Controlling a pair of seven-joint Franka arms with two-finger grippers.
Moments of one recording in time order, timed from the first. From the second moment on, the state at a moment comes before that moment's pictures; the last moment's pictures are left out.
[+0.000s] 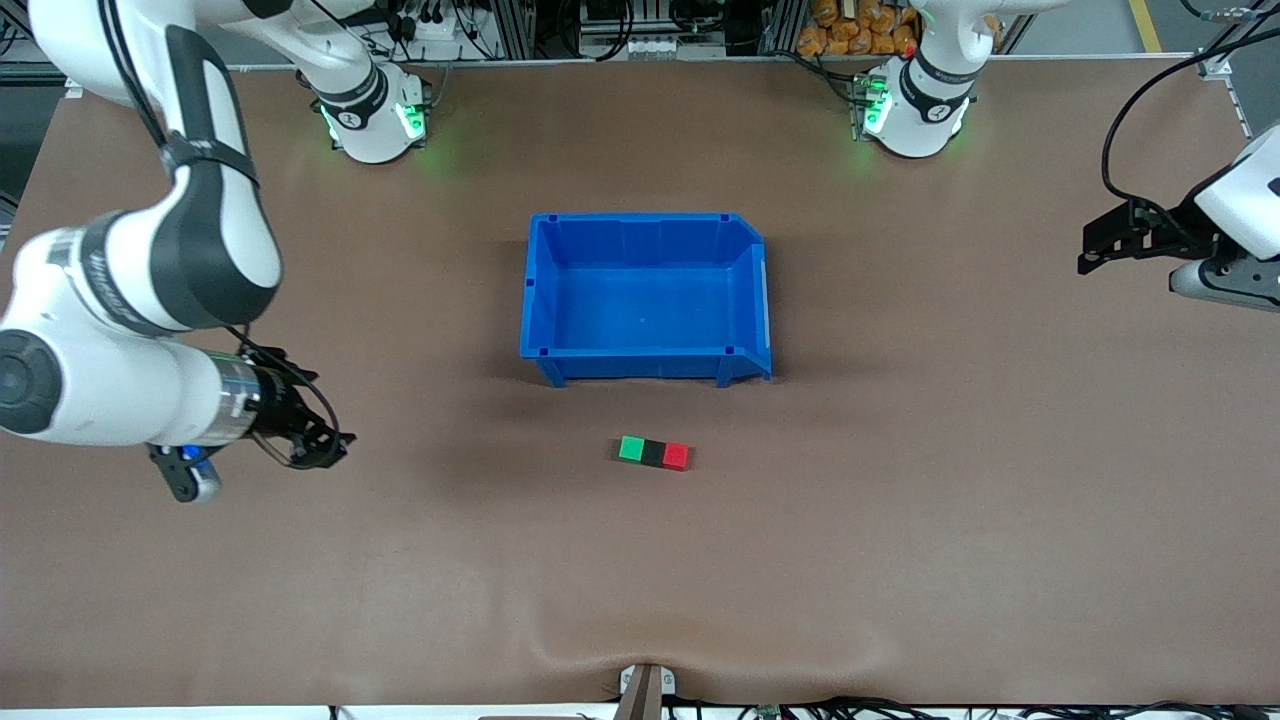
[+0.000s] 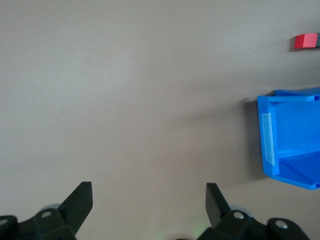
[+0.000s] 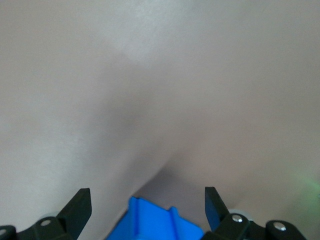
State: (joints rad) left arm 0.01 0.03 -0.06 -1.55 0.01 1.57 0.16; right arm 0.21 0.56 -0.10 -1.12 0.19 1.47 1.05
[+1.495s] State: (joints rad) left arm 0.01 0.03 -0.06 -1.55 0.01 1.57 0.16; right arm 0.01 0.24 -0.10 -1.19 0.11 1.23 0.23
